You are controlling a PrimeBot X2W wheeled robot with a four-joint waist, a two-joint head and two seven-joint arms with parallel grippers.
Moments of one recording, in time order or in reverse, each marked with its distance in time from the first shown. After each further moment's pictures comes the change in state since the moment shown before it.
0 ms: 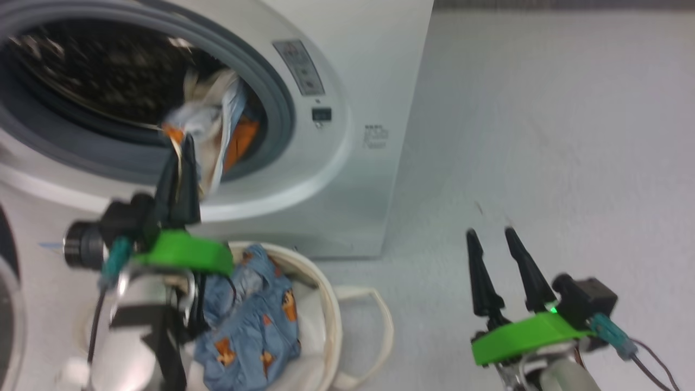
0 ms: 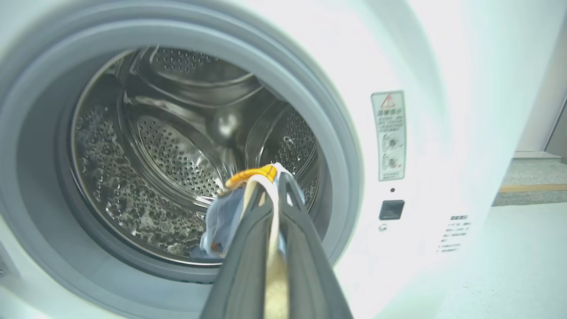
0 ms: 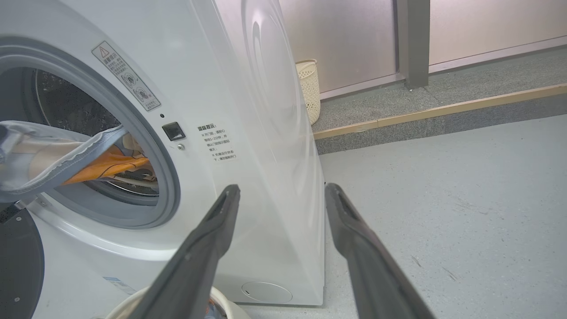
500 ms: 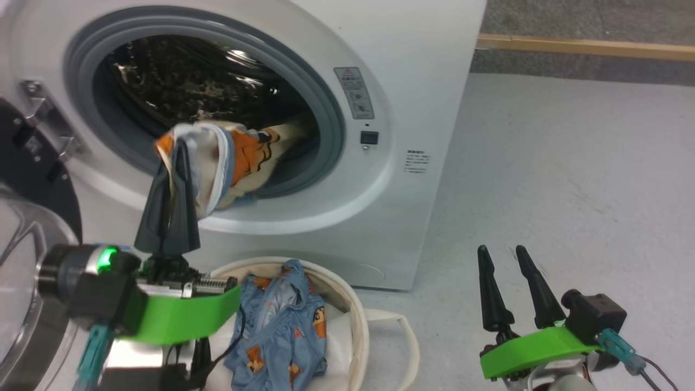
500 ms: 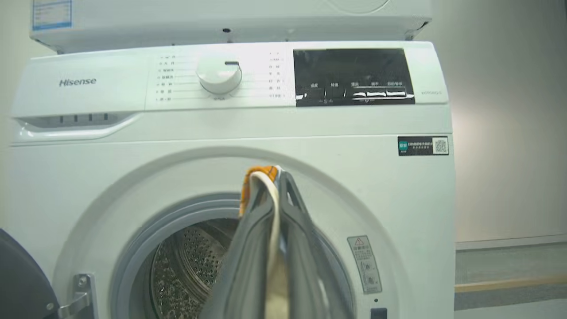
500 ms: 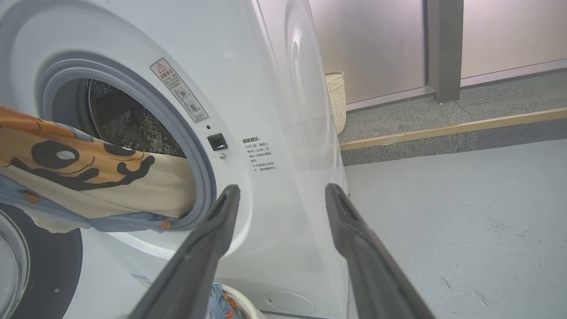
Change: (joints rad) left arm 0.249 -0.033 0.011 -0.514 0.091 -0.016 -0.007; right arm 0.061 0.000 -0.034 -0.002 0.014 0.000 0.000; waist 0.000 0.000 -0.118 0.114
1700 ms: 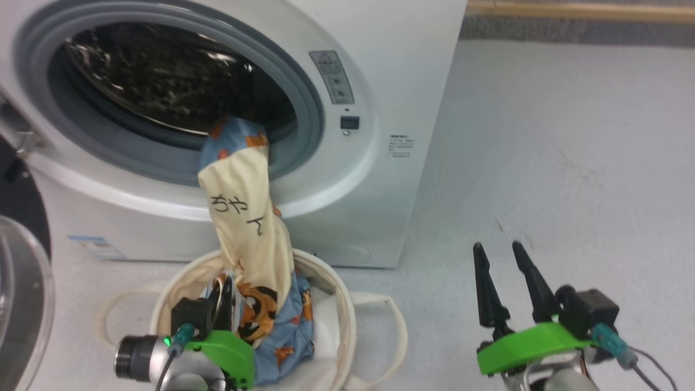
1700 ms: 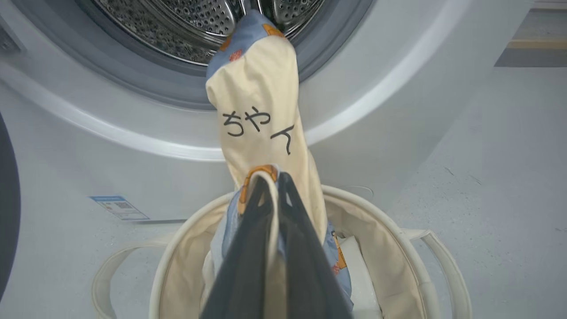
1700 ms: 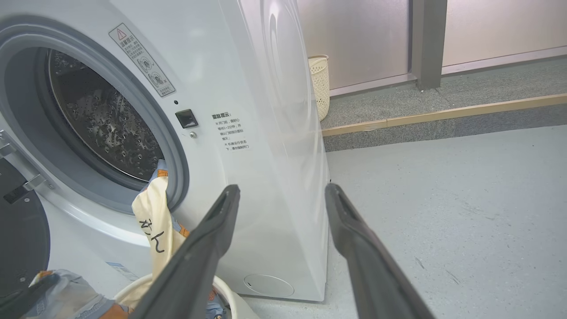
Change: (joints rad) left arm -0.074 -0.006 -0.078 0.845 -0.015 0.044 0.001; right arm -0.006 0.000 0.005 0.017 -0.040 0.000 0.000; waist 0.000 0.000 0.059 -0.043
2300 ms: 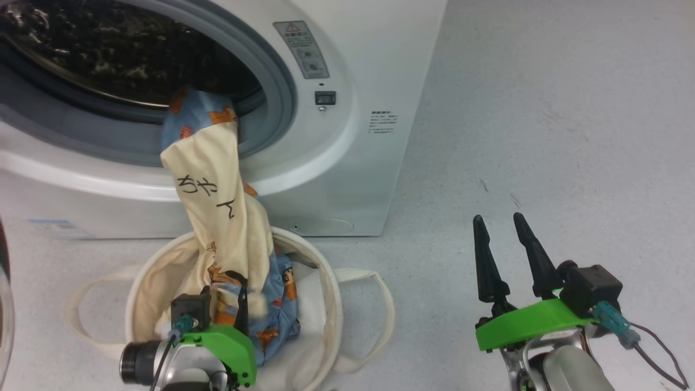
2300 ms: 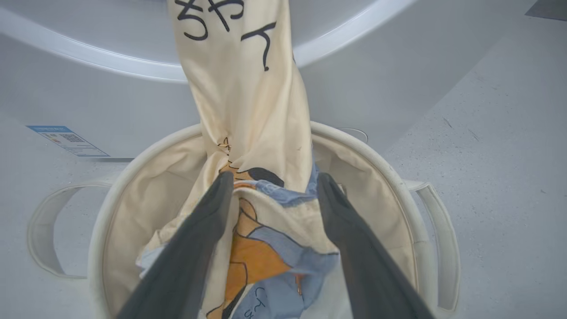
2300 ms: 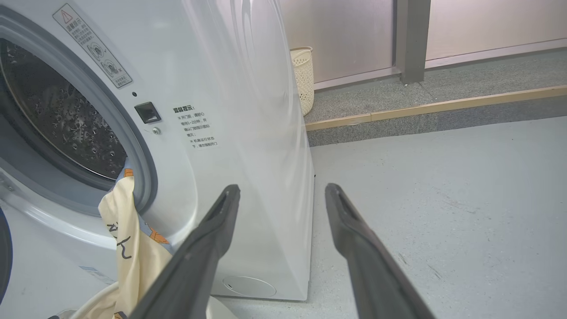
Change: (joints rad) left arm -0.124 -0.014 -0.069 0.264 -0.166 0.006 0.000; right arm -0.083 0.000 -0.004 -0.008 -0.021 0.000 0.000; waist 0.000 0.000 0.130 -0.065
